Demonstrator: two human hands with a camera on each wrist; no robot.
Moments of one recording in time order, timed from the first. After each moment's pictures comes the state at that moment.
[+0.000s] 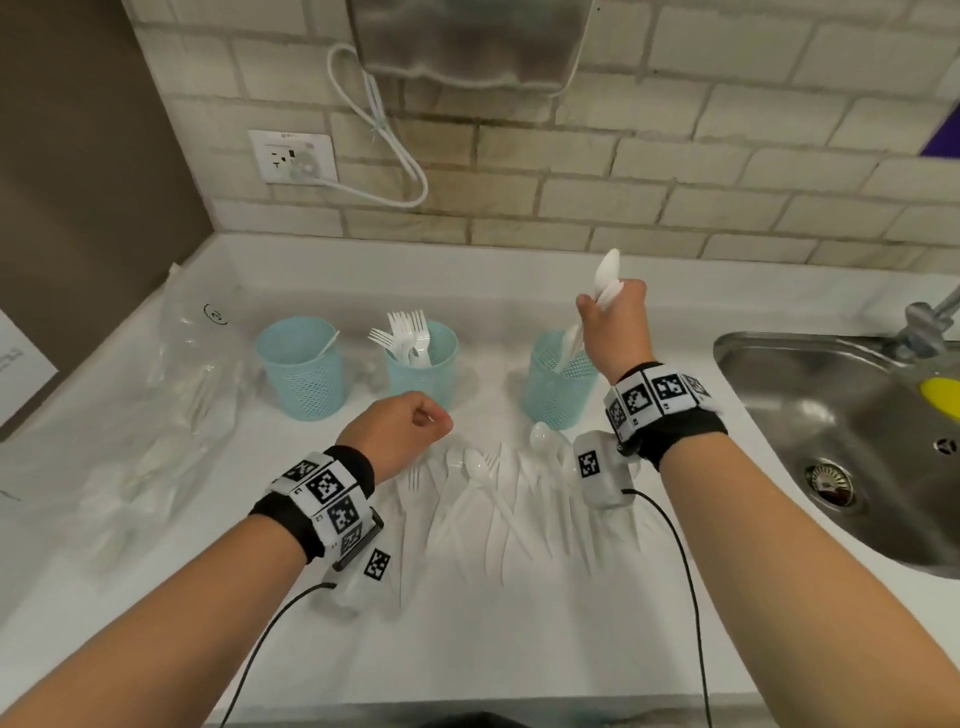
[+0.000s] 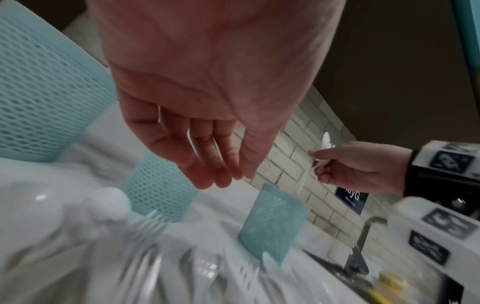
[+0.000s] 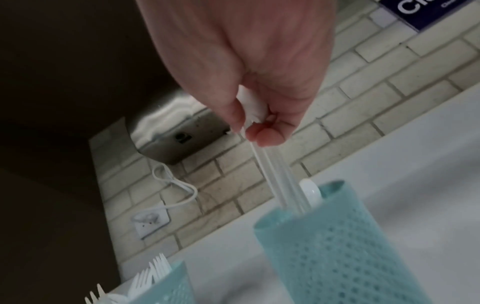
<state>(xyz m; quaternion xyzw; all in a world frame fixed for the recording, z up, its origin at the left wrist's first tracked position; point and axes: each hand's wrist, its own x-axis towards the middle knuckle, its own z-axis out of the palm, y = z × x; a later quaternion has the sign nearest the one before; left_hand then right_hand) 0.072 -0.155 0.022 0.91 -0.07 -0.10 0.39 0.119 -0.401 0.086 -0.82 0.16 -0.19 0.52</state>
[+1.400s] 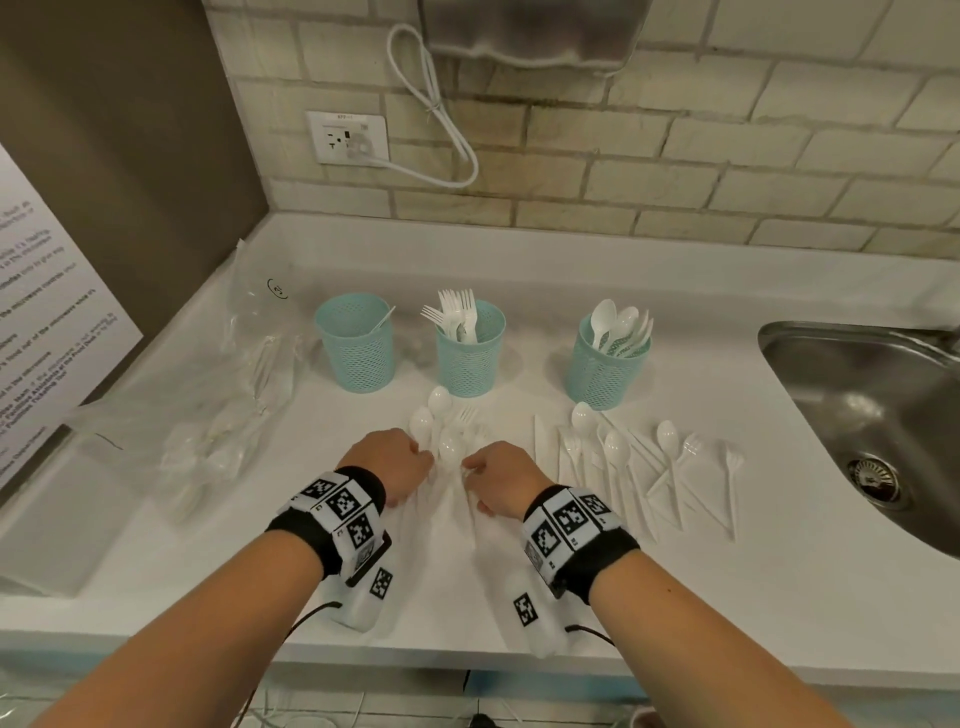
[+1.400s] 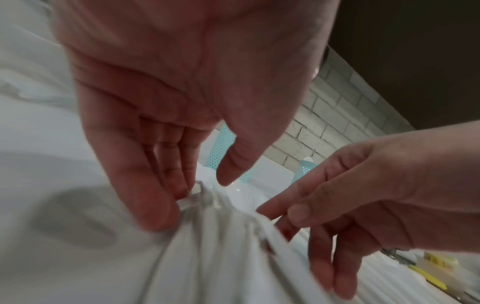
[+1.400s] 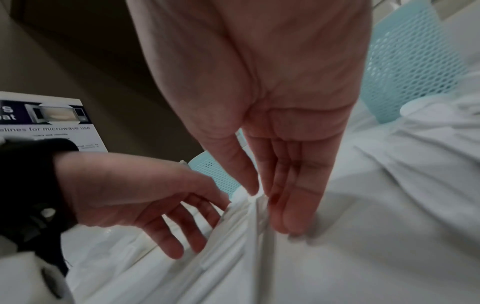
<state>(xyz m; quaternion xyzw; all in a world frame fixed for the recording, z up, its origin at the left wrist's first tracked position) 0.037 -0.105 -0.010 0.96 0.04 -0.20 0.21 0.014 -0.259 -0.007 -0.91 0.02 0.24 0.35</state>
